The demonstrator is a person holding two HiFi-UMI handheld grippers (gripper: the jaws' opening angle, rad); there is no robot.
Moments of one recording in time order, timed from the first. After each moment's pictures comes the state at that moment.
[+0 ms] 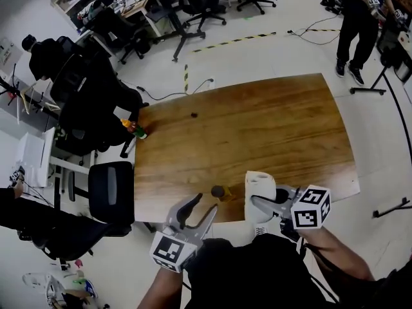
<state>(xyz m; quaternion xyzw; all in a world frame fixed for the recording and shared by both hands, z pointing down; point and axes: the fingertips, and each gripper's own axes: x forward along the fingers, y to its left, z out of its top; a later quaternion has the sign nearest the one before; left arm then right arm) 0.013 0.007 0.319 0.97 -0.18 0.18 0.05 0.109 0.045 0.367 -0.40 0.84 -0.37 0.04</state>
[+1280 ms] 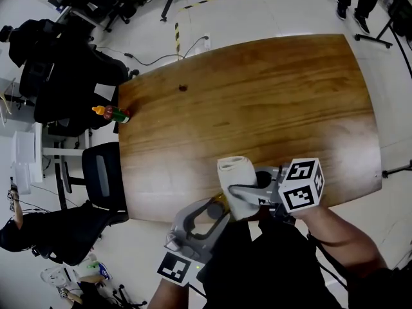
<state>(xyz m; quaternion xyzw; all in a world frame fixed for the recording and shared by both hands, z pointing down) 0.042 -0.011 0.366 0.97 -0.13 0.18 0.07 0.064 -0.048 0.420 -0.25 0.85 -0.45 0.08</state>
